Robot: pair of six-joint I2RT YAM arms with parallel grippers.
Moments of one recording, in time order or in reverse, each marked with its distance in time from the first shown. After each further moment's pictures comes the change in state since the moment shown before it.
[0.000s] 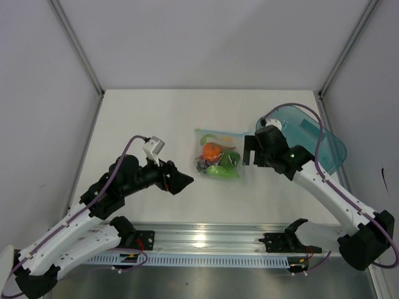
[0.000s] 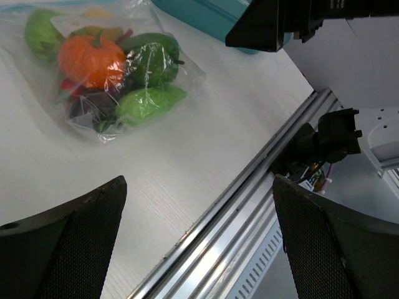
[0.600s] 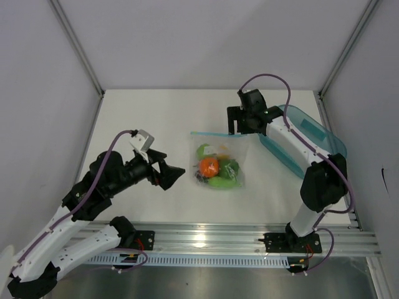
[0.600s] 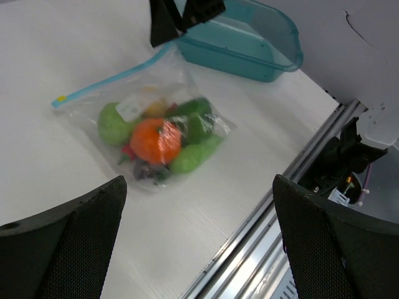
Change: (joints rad) left arm 0.000 -0.011 0.194 -0.109 -0.083 0.202; right arm -0.122 0.509 0.397 0.102 -0.218 -0.193
